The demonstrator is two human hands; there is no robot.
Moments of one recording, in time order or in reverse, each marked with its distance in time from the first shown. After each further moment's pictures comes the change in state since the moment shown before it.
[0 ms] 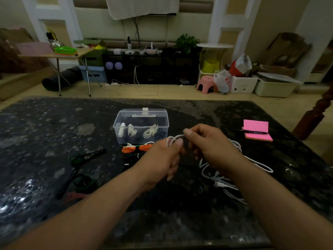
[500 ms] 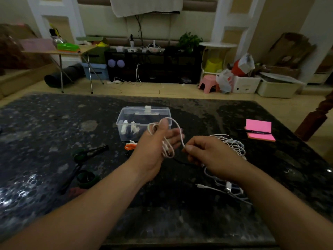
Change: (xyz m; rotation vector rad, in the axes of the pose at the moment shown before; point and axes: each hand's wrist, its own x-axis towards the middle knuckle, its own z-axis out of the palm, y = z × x) left_hand 0.011 0.008 -0.012 -0.452 0.255 0.042; right_hand -0.005 0.018 0.002 -0.274 -0.188 -0.084
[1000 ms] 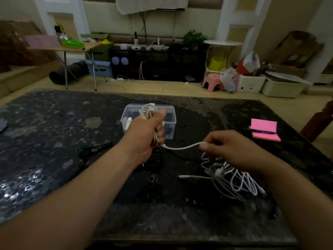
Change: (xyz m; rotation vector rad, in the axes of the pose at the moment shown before) left_hand 0.008 0.036 -0.018 0.097 0.044 0.010; right_hand -0.010 -0.003 -0.038 -0.133 -0.050 0.064
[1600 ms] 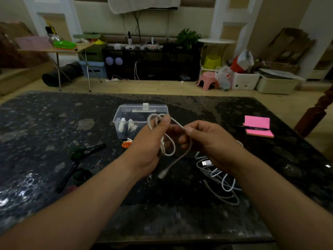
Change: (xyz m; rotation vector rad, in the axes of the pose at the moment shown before) left_hand -0.015 -0.025 0.024 -0.019 -0.151 -0.039; right_hand 0.017 -0.013 0.030 0.707 0.107 0.020
